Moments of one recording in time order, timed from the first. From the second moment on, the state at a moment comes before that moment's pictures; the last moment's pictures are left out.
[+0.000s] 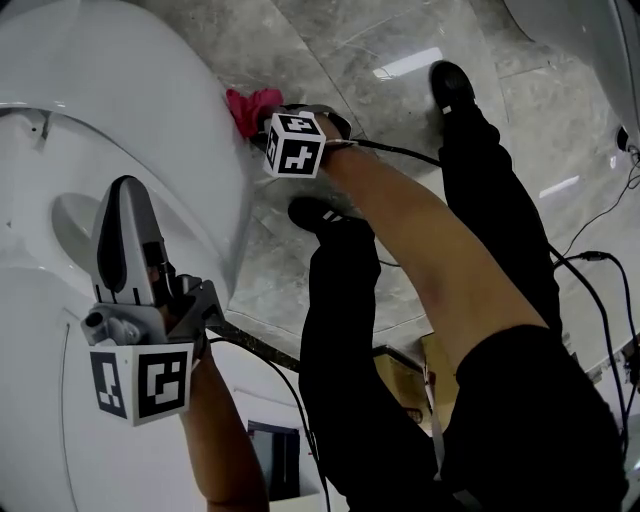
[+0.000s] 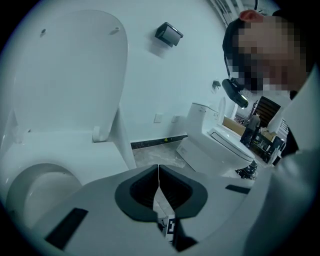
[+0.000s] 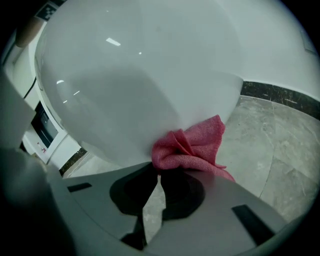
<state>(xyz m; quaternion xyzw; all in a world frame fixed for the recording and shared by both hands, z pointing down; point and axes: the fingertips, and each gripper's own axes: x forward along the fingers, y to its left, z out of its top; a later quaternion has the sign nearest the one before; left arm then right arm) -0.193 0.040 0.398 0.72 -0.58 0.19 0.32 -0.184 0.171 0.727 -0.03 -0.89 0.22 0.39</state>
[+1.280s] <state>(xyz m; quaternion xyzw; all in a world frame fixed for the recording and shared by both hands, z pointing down) -0.212 0.114 0.071 0.78 -0.57 0.03 0.26 -0.116 0.093 0.134 0.01 -0.96 0.15 0.23</state>
